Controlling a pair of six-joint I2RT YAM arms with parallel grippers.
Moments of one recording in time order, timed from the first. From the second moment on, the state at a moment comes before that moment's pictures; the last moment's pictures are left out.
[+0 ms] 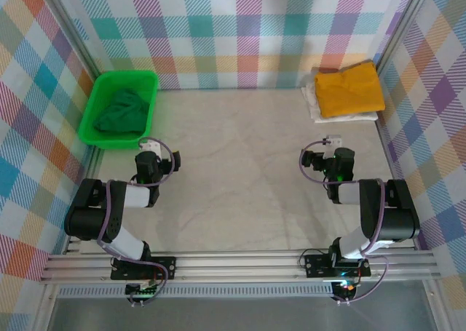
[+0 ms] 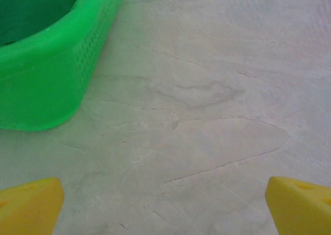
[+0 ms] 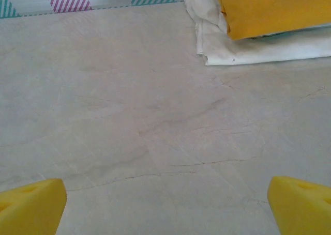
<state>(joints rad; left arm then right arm) -0.09 1.56 0.41 0.73 -0.14 -0.10 -0.01 1.53 0.40 0.73 -0.14 0.05</state>
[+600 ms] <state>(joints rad) -0.10 1.46 0.44 0.53 -0.11 -0.09 0.00 1.46 0.42 0.58 -0.10 0.07</state>
